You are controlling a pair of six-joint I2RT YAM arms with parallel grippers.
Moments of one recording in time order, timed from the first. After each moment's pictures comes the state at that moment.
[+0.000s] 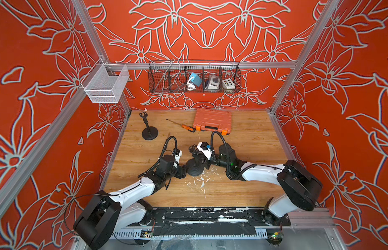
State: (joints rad) left arm -0.50 1.12 0.34 0.09 0.08 -0.28; right arm 0.85 1.56 0.68 0.63 -0.35 -0.11
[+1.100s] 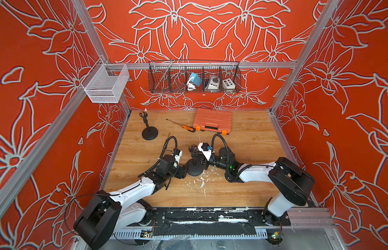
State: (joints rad) left arm -0.50 1.12 0.34 0.09 0.10 -0.28; right arm 0.86 1.64 0.63 0.86 -0.32 -0.04
